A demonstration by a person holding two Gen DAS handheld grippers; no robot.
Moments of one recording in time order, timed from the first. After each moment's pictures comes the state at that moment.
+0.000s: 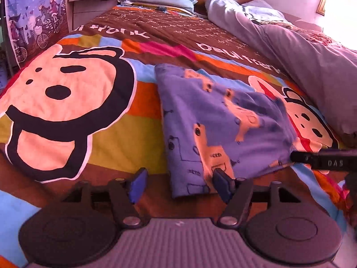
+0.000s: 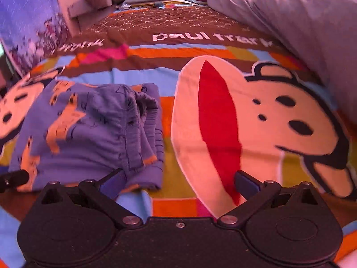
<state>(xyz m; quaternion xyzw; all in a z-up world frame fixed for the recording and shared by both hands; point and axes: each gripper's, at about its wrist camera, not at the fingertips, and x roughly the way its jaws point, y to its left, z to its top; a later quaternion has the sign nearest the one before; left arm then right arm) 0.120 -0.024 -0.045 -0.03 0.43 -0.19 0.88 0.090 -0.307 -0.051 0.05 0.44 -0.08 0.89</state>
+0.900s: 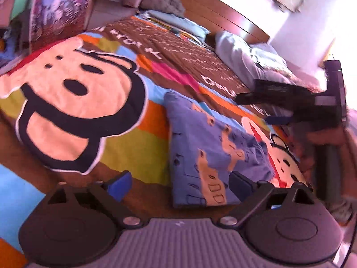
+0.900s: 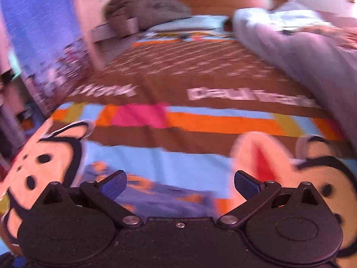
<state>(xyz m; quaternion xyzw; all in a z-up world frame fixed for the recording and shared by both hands) 0.118 0.020 -0.042 -0.17 0.39 -0.19 0.88 0.215 -0.261 0.011 0.06 0.39 0.00 0.92</state>
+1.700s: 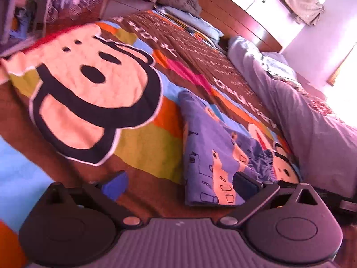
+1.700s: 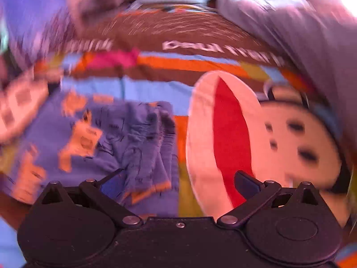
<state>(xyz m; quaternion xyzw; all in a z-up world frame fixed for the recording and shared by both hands) 0.120 0.032 -0.048 -0.20 0.40 -0.16 0.88 0.111 -0.308 -0.032 0.07 0.43 -0.07 0.90</state>
